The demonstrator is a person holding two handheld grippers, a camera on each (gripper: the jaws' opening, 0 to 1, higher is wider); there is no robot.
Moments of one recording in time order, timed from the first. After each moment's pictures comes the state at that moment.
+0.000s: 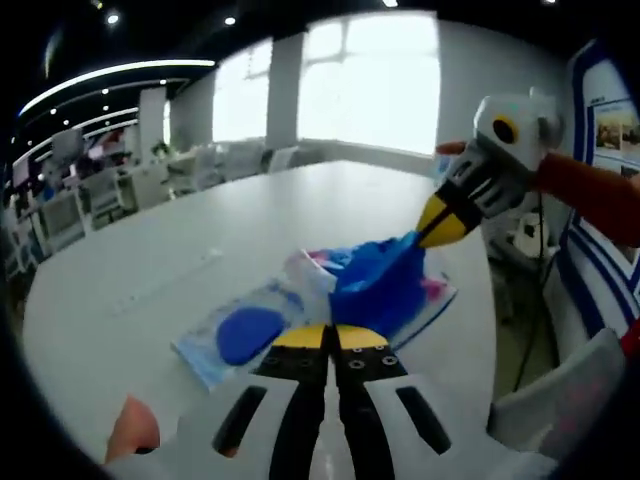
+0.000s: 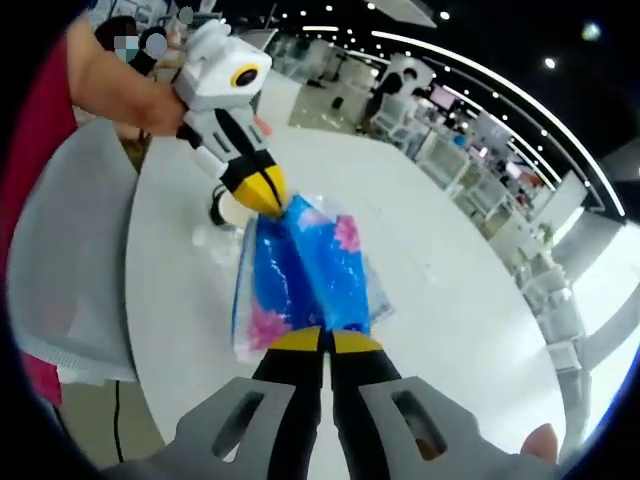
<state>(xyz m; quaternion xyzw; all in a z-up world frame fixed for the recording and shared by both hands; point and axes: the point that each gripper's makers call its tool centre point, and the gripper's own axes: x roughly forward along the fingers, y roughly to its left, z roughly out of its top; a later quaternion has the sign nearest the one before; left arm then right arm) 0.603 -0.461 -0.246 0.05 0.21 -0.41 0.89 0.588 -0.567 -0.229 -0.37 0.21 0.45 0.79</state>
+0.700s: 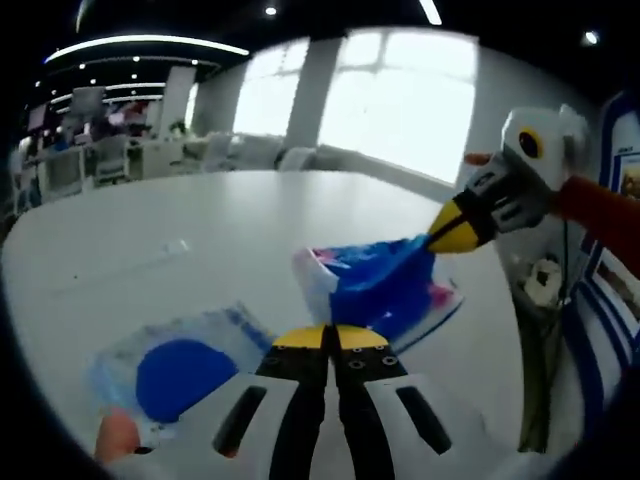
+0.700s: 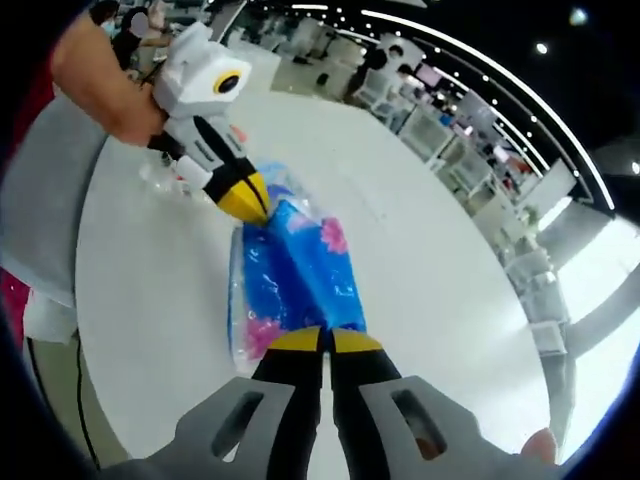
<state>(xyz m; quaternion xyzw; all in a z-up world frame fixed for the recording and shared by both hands) 0.676 -0.554 -0.296 -0.03 0.21 -0.37 0.90 0.669 -0.658 -0.264 -0.41 0.24 0.40 0.78</state>
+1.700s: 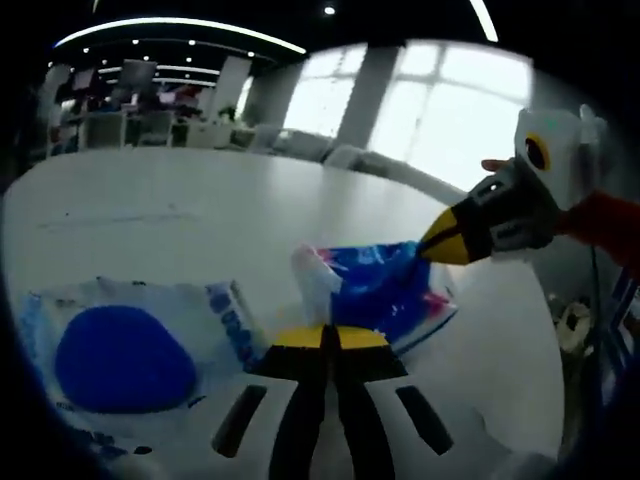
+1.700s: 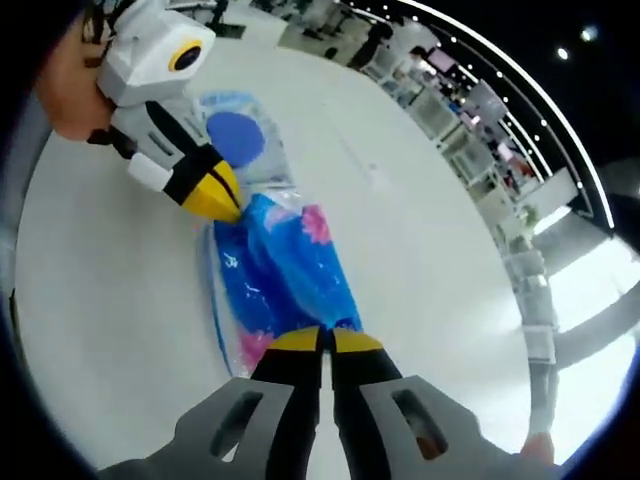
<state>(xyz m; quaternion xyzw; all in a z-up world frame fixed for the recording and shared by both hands) 0.723 -0.589 -0.362 -0.09 0.23 -0.28 0.93 0.747 -0.686 -0.332 -0.46 0.26 0.38 0.76</state>
